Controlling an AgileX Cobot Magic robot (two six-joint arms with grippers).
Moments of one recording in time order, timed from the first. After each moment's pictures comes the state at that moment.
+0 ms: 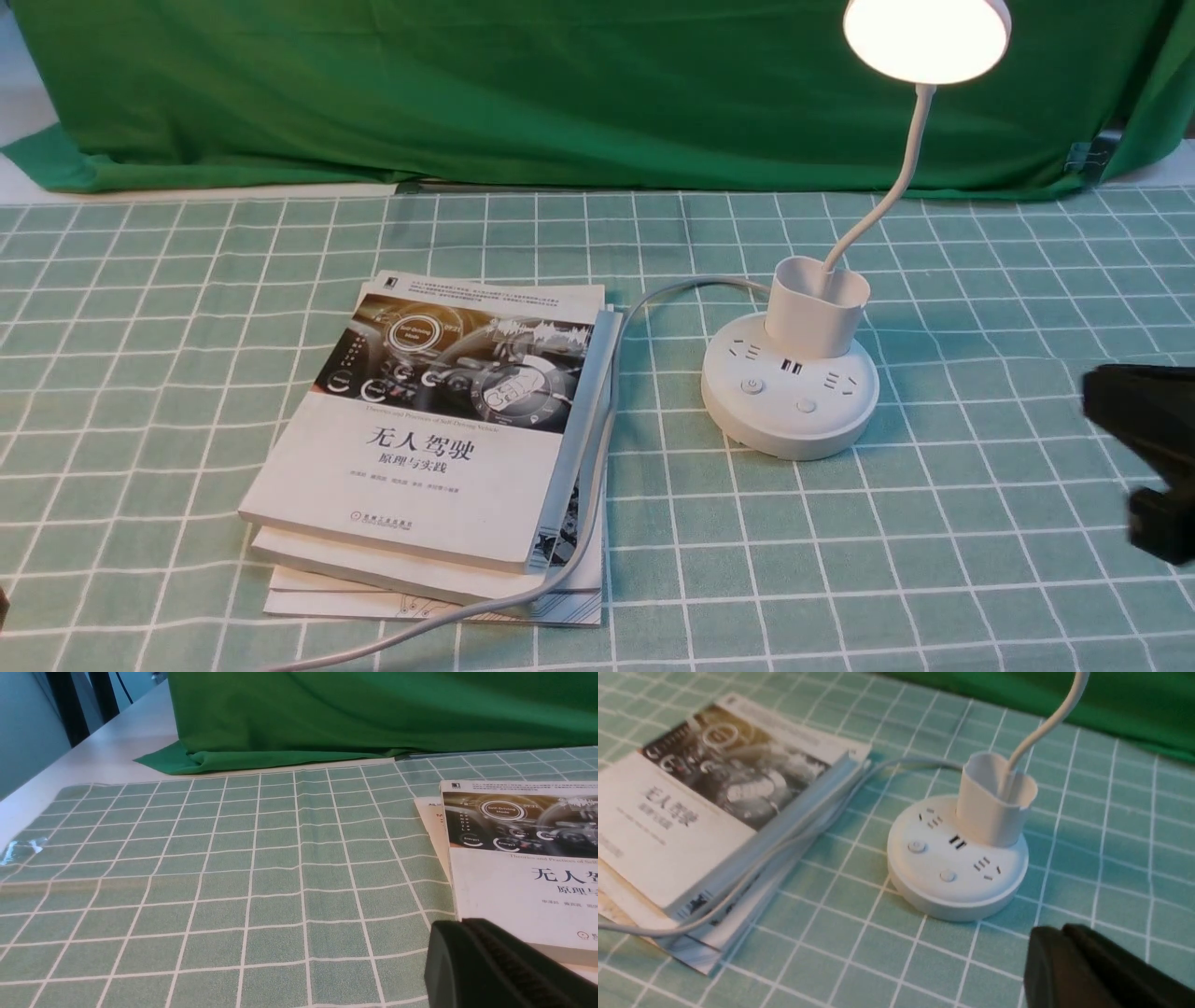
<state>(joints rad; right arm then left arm) 0.38 0.73 -0.58 0.22 0.36 -0.23 0.01 0.00 0.01 0.01 0.21 0.06</state>
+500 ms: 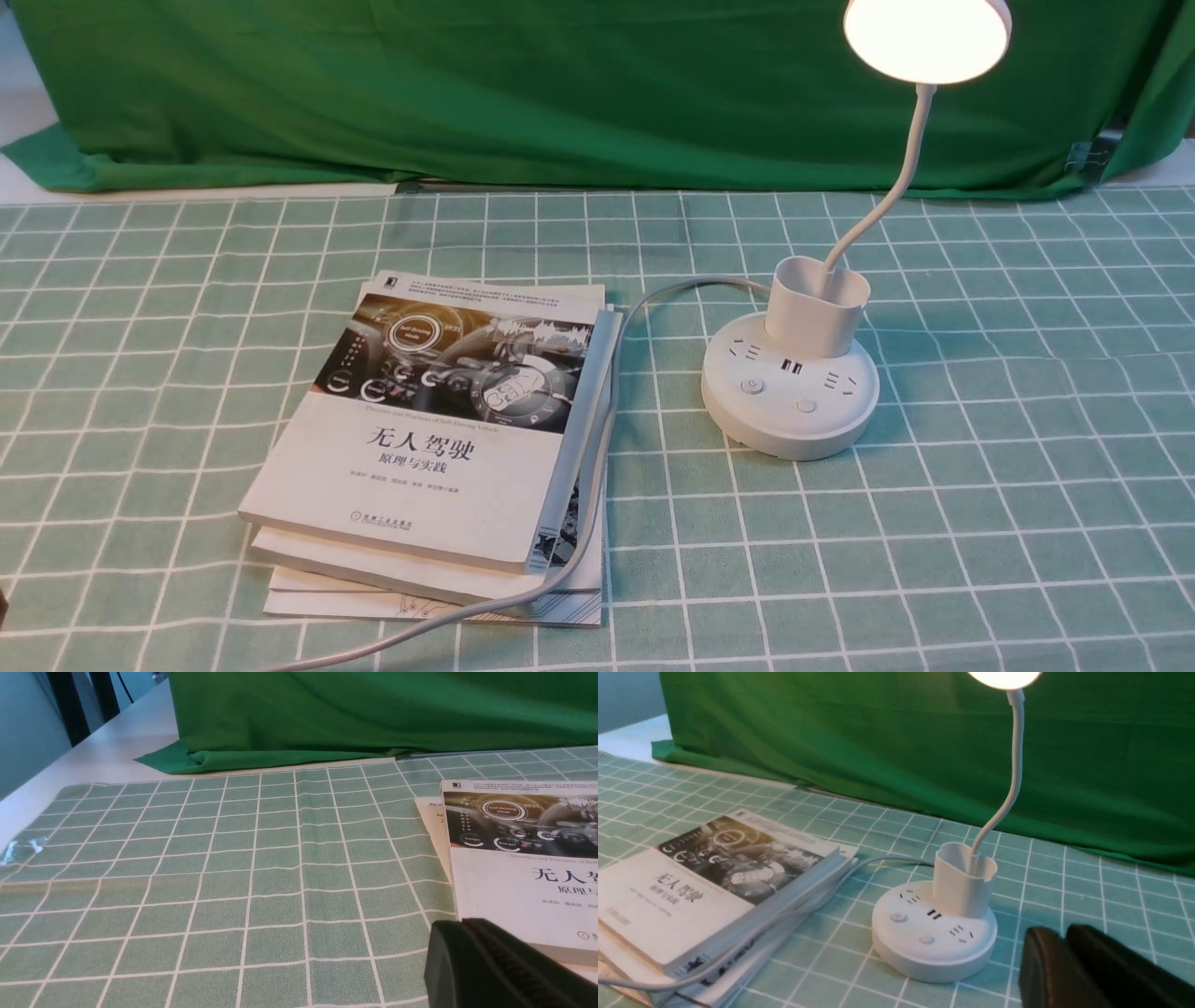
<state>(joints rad) 0.38 0.36 -0.31 0.21 0.17 -0.23 0.01 0.00 0.01 0.01 0.21 0.06</state>
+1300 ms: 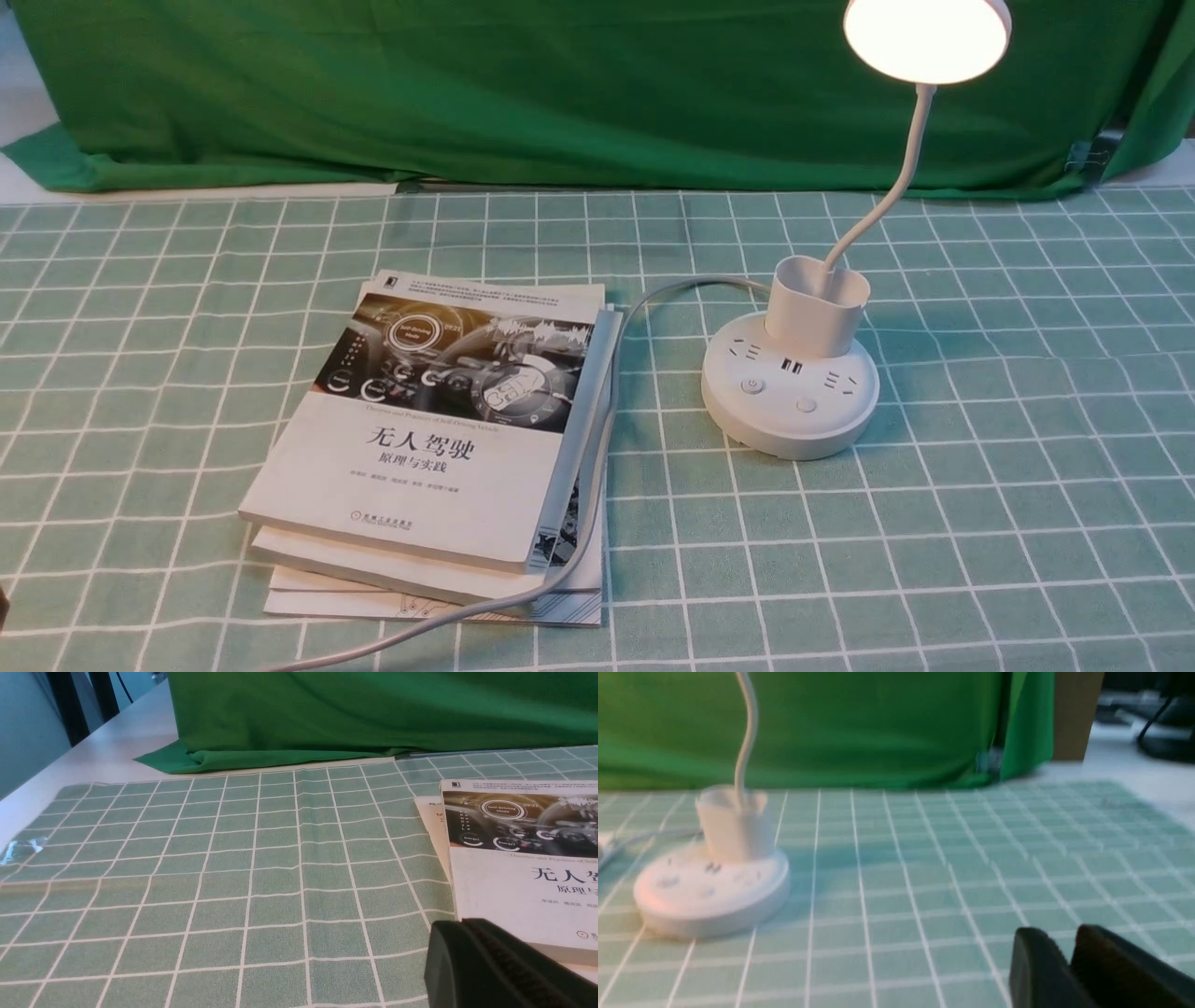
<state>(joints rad) -0.01 0.00 0.01 0.01 0.20 0.01 0.01 0.00 0.01 0.01 0.21 0.06</state>
